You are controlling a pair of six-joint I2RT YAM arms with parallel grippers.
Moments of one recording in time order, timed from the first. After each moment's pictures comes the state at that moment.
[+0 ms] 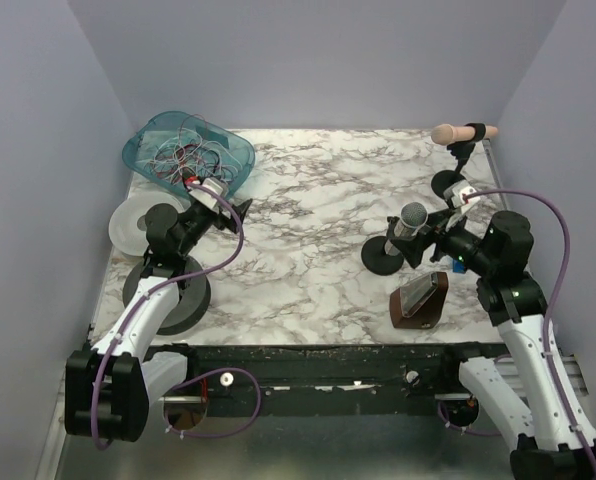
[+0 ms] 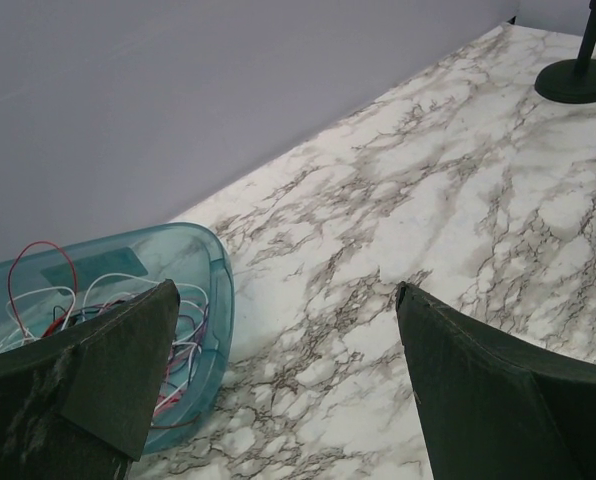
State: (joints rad) left arm -0.12 1.05 0.58 0.57 0.51 0.18; right arm 0.08 0.67 0.79 -0.39 -0.57 -0.07
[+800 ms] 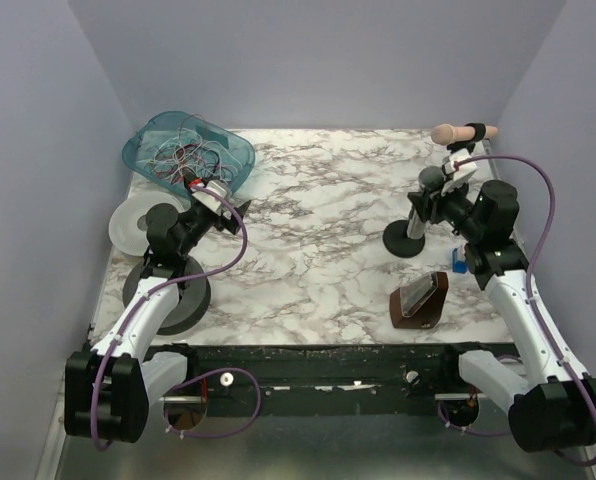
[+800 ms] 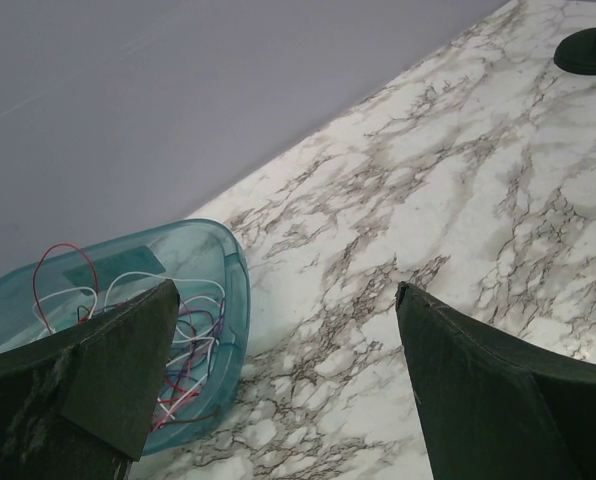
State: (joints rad) left arm -0.12 1.05 0.58 0.54 0.51 0.26; right arm 0.10 0.96 0.81 -0.03 -0.39 -0.18
